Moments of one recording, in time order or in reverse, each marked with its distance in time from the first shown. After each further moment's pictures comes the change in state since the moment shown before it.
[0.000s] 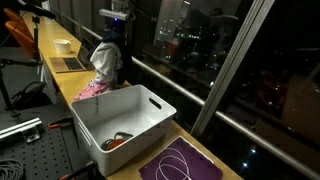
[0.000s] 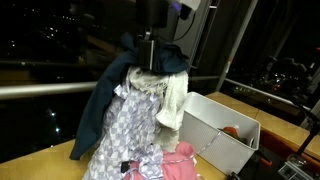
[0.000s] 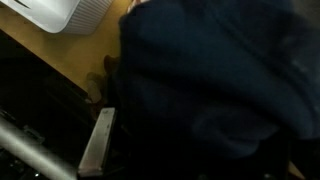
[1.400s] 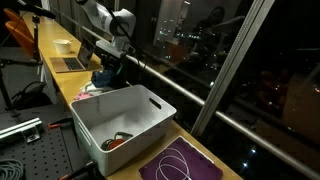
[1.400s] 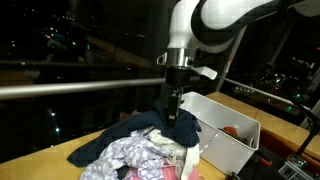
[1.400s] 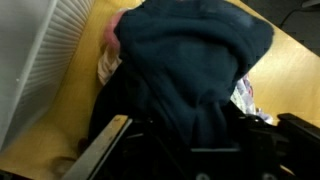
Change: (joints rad) arm -0.216 -0.238 -0.010 -0.749 0.246 0.469 -0.042
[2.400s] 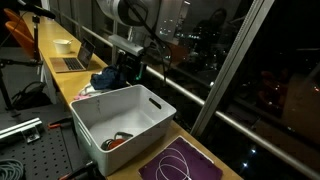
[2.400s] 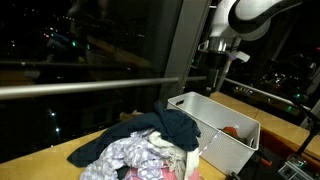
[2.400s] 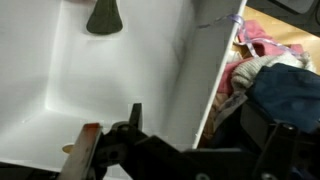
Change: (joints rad) arm -0.157 -0.285 -0.161 -0.236 0.027 0.015 -0.149
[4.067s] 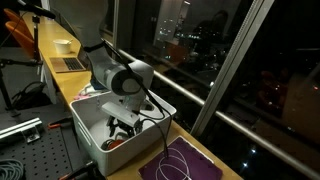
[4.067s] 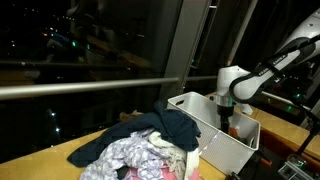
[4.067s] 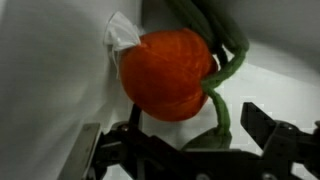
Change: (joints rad) arm -0.076 0.237 -0.161 -0.256 -0.254 0.364 -0.059
